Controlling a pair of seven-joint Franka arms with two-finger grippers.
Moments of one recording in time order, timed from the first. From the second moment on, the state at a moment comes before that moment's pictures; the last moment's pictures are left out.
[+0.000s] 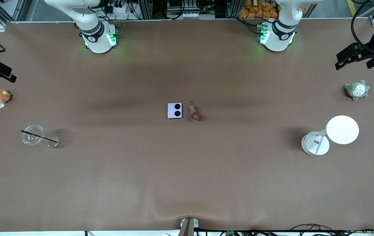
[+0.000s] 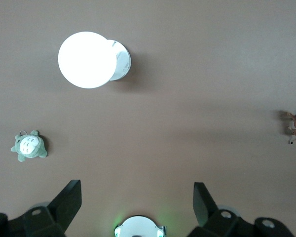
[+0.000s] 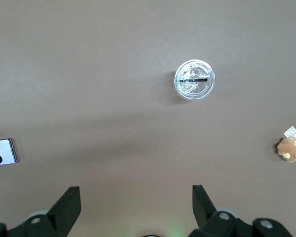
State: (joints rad) left arm 0.05 -0.09 -0.12 -1.56 0.00 1.43 -0.11; right arm -0.01 -0.04 -0.09 -1.55 0.01 1.47 0.00
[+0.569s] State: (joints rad) left arm 0.05 -0.08 -0.15 -1.55 0.02 1.42 -0.11; right arm -0.01 -0.04 -0.09 -1.55 0.01 1.47 0.00
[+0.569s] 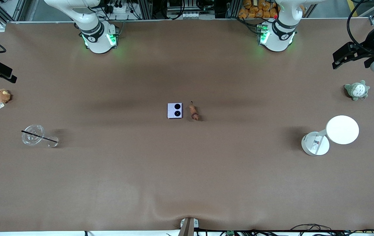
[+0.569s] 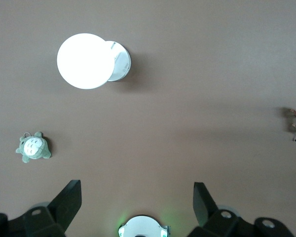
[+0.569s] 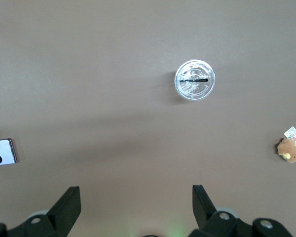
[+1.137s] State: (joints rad) left arm 0.05 -0.02 -0.25 -1.55 0.02 1.42 -0.14; right arm -0.01 -0.04 -0.09 -1.55 0.01 1.47 0.00
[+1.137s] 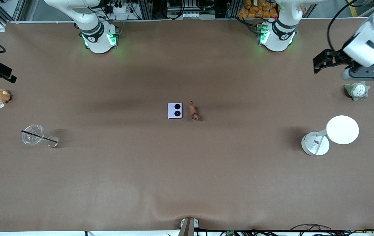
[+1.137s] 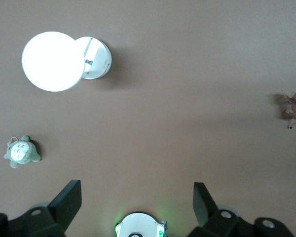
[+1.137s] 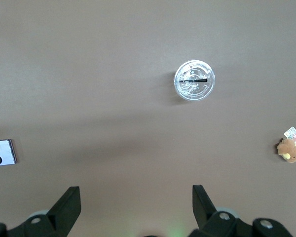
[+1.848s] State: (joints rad) left arm -0.02 0.16 -0.47 -1.55 0.02 1.54 -0.44; right arm -0.01 -0.04 -0.09 -1.55 0.01 1.47 0.00
